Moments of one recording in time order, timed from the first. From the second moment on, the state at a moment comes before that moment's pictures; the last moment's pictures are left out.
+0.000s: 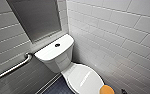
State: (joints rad) left arm 1.61 2.36 -1.68 0.88 -0.16 -0.60; right arm -0.75 2.17 -1.38 0.12 0.01 0.39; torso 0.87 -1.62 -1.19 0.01
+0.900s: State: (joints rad) left arm 1.61 2.44 -1.78 0.89 -0.13 -0.61; right arm -0.44 2.60 -1.87 0.11 -0.31 0.50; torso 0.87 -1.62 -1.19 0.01
